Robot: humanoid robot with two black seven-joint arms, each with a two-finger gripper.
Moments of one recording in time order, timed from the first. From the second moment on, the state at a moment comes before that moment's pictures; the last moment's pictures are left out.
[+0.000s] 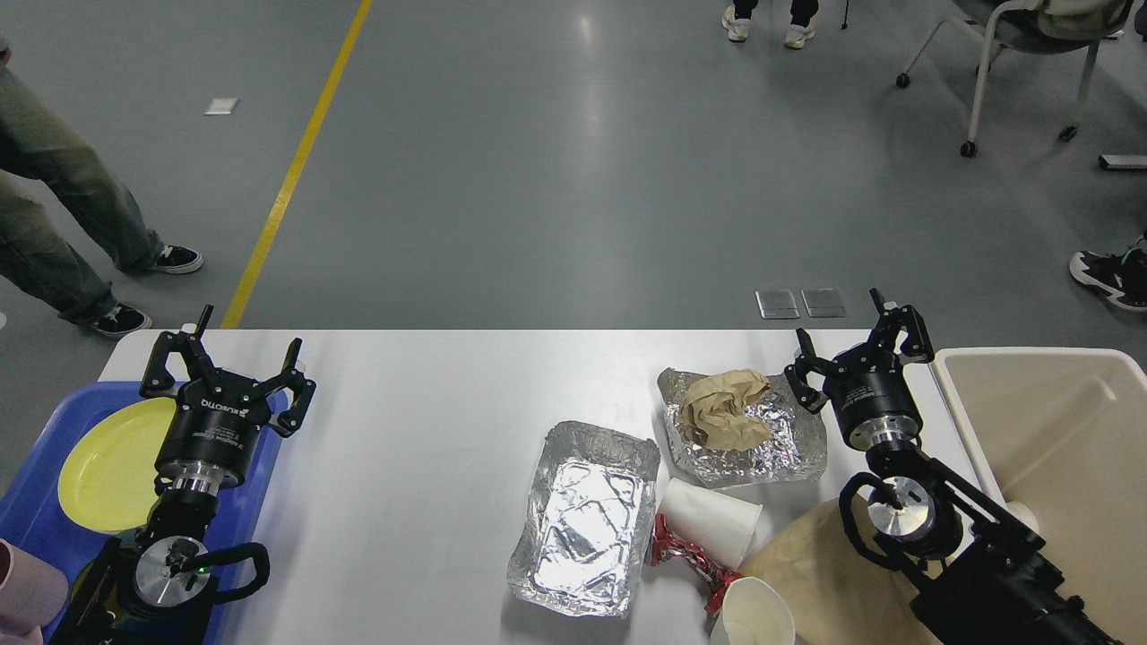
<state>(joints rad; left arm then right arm) -0.15 0.02 -1.67 -1.01 0.45 -0.48 -0.12 0.40 -0.17 0.96 0.79 -0.11 0.17 0.46</state>
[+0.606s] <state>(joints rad) -0.18 0.03 -1.66 -1.01 0.29 -0.48 -0.12 0.40 -0.17 0.96 0.79 -0.11 0.17 0.46</state>
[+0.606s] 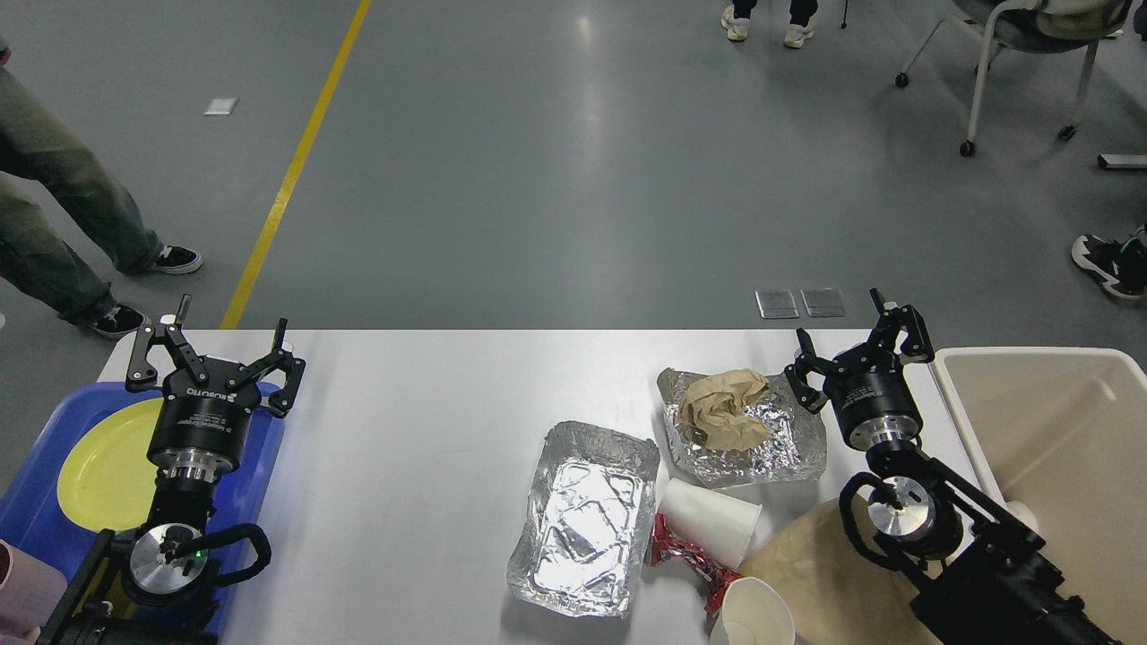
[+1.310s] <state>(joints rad) -0.16 0.02 -1.57 -0.96 0.29 -0.51 -0.18 0.40 -0.17 0.96 0.79 -0.11 0.17 0.46</state>
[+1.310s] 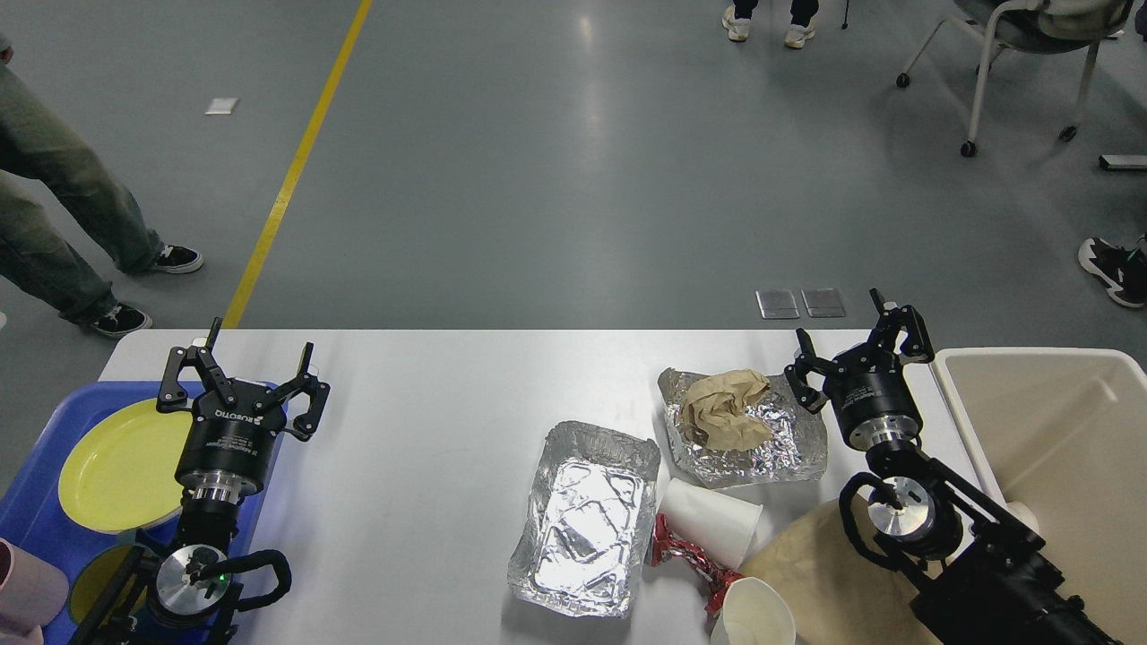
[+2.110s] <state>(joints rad) -0.21 0.03 -1.58 -0.88 0.30 -0.51 -0.22 0.40 -0.17 0.96 0.79 -0.11 0.17 0.46</state>
